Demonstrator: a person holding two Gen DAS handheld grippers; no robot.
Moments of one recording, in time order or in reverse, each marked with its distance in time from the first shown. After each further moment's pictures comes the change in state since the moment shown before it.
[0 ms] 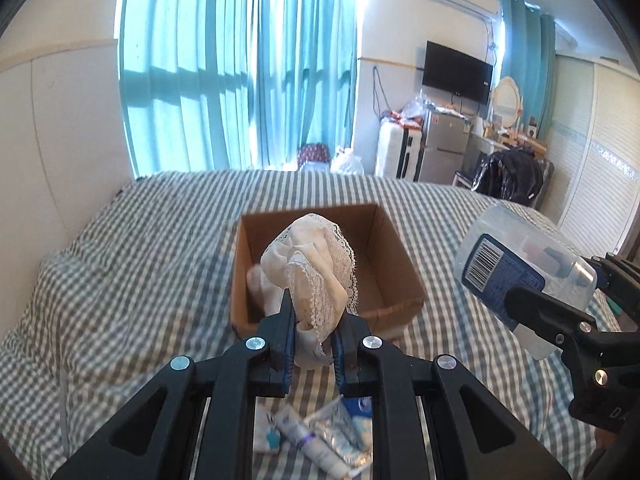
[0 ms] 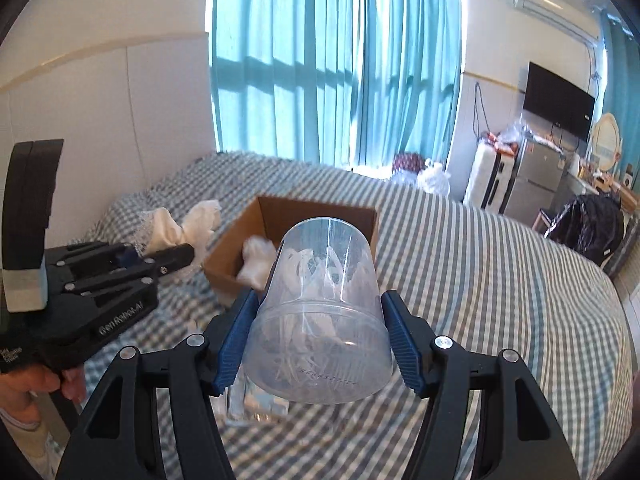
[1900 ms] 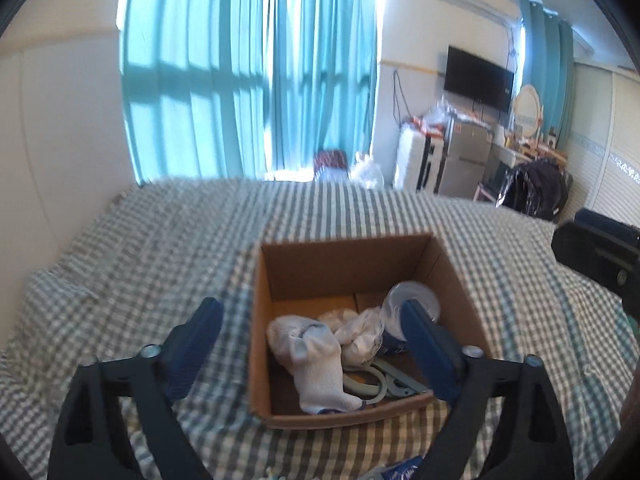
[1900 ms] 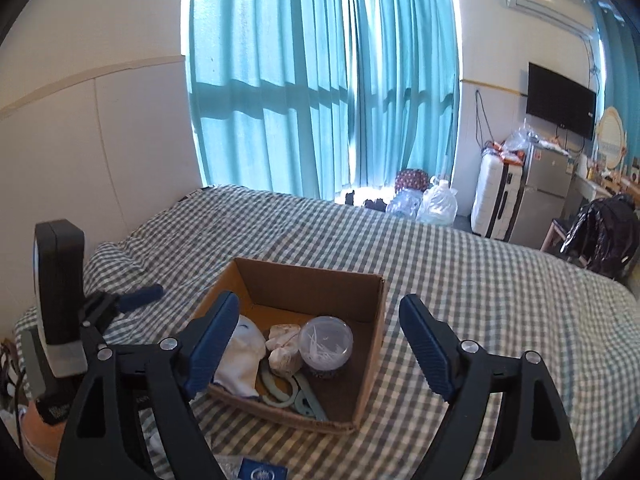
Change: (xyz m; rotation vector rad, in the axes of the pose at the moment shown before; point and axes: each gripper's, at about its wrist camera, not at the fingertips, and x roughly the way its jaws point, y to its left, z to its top) left arm 0.064 0.025 0.027 -0.031 -0.037 0.057; right arm 0.071 -0.018 0.061 0.056 -0.066 0.003
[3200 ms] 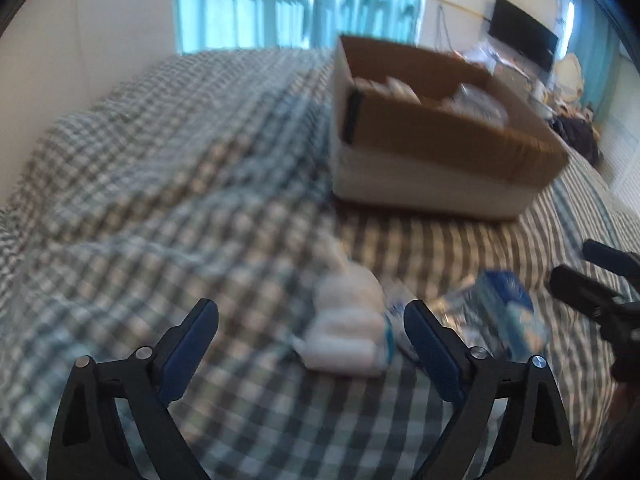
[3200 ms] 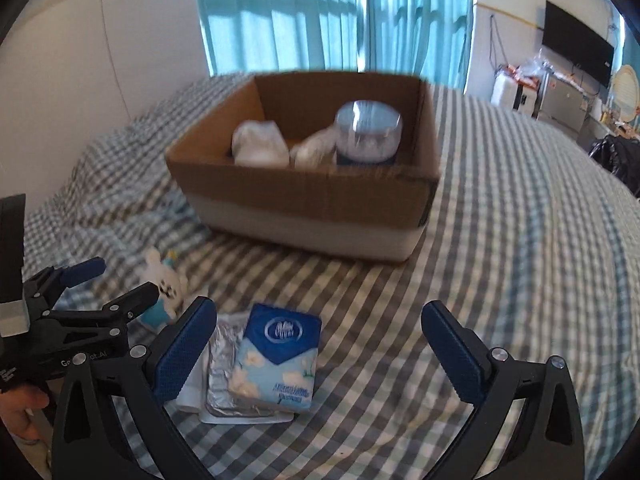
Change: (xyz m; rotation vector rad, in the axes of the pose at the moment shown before) left arm 0.021 0.042 -0.181 -0.091 0.316 0.059; right arm 0.061 0.034 -0.181 0.022 0.351 0.050
